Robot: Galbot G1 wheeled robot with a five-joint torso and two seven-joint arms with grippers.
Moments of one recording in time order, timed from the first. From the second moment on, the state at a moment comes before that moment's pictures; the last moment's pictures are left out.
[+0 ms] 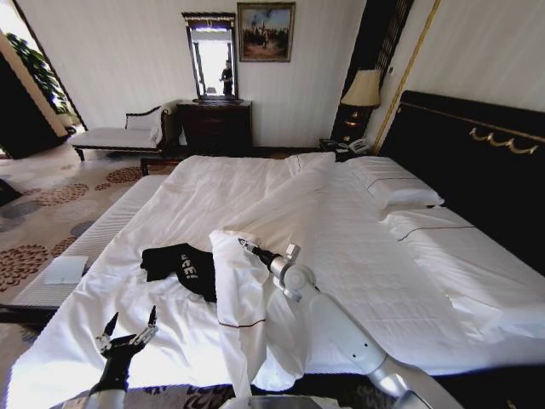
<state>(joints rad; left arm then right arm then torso) 2.00 -1.52 -0.90 -2.16 -0.36 -0.24 0.11 -0.75 1.26 -0.12 1.62 1.34 -0.26 0.26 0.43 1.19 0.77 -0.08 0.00</state>
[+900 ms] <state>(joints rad) 1.99 -1.50 -0.93 -2.15 -0.40 -0.25 0.10 -1.02 1.22 0.14 1.90 1.21 -0.18 0.33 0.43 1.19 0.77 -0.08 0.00</state>
